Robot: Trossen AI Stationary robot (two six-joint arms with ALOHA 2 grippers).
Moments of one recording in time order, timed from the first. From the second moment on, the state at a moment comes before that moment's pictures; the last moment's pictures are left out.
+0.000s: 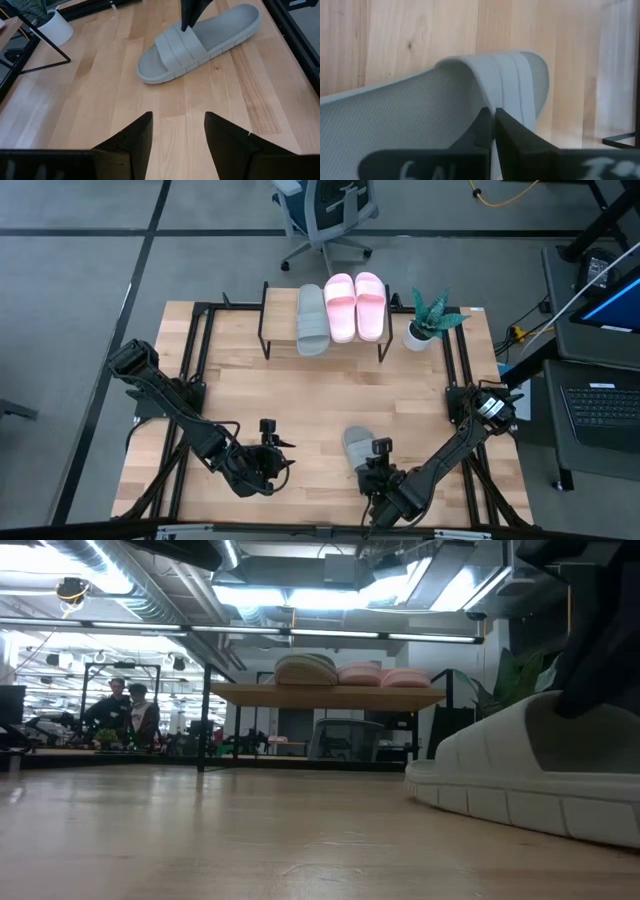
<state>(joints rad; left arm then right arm) -0.72 1.57 1.04 -0.30 -0.74 -0.34 0.78 2.05 1.50 -1.07 0.63 0.65</state>
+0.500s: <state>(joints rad) -0.72 1.57 1.04 -0.30 -0.74 -0.33 0.83 2.05 1.58 -1.17 0.75 0.56</state>
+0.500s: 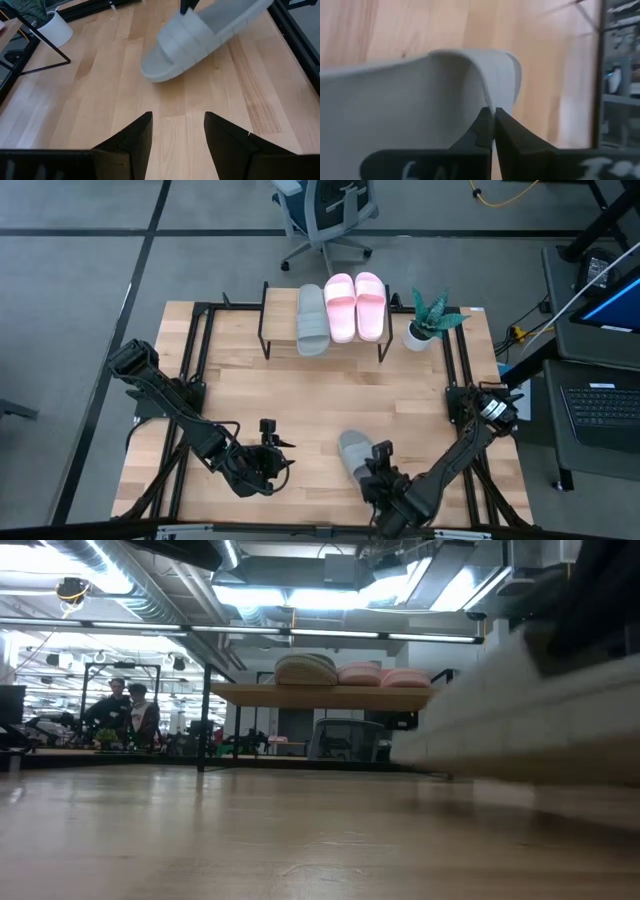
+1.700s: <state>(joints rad) -0.71 1.57 1.04 0.06 -0.74 0.19 1.05 2.04 1.89 -1.08 1.03 0.25</state>
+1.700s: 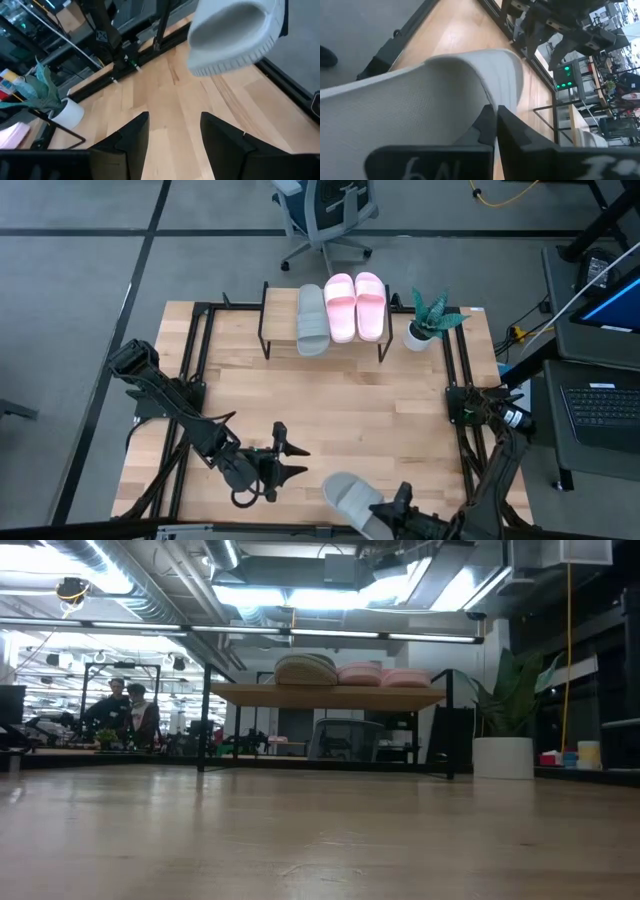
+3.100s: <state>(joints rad) -0.70 1.57 1.04 0.28 -0.40 0.69 0.88 2.04 1.89 -0.77 0.86 -0.15</state>
